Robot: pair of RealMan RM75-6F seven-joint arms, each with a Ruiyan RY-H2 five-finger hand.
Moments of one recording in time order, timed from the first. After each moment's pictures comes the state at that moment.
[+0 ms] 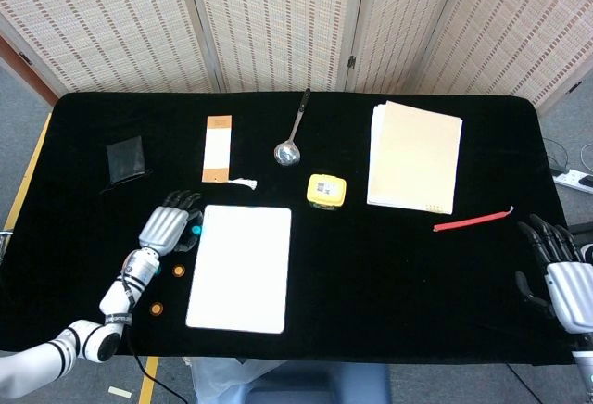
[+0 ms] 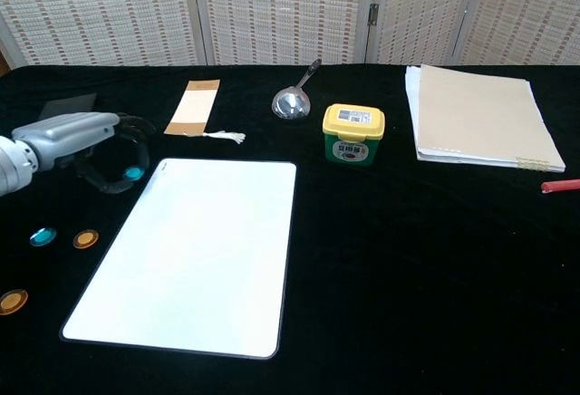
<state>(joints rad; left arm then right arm) -0.66 -1.60 -0.15 -1.15 1.30 0.89 0.06 0.06 -1.03 0.03 -1.60 -1.55 1.49 0.17</state>
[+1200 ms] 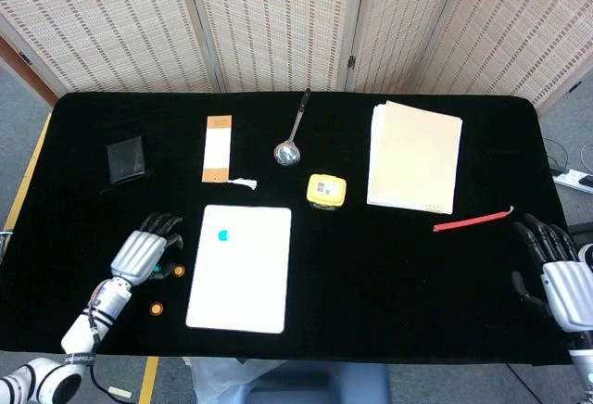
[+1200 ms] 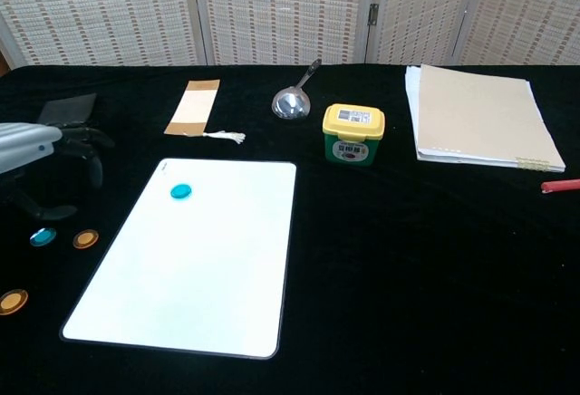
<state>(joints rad) -0.52 -1.39 0.00 -1.40 1.39 1.08 0.11 0.07 -1.03 0.03 -1.59 -1.56 1.48 0.18</state>
